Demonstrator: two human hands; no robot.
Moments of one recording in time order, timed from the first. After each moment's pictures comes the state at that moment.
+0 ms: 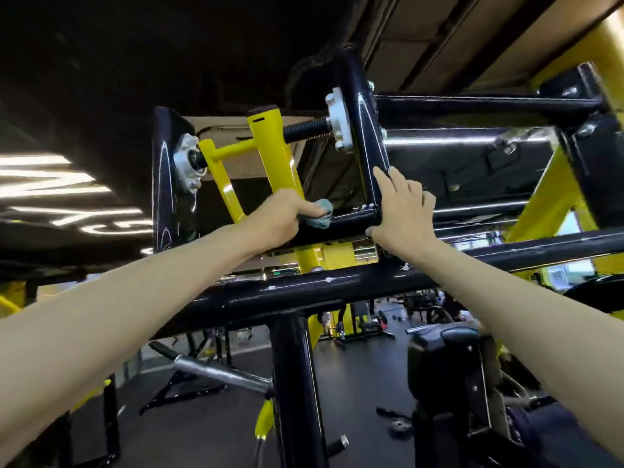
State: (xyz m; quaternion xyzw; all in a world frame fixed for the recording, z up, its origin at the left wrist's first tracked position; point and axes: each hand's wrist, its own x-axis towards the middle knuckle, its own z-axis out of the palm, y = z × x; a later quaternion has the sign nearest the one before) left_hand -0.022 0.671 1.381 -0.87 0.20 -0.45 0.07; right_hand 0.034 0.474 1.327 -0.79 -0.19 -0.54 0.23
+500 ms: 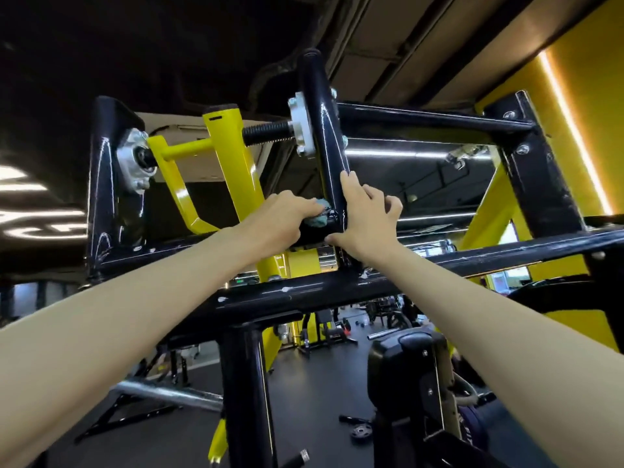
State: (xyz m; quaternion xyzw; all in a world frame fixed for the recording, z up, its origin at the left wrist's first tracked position) left_hand -0.007 0.624 1.371 -0.85 0.24 -0.46 0.10; right_hand 0.039 0.467 1.328 -0.78 -0.21 -0.53 0.24
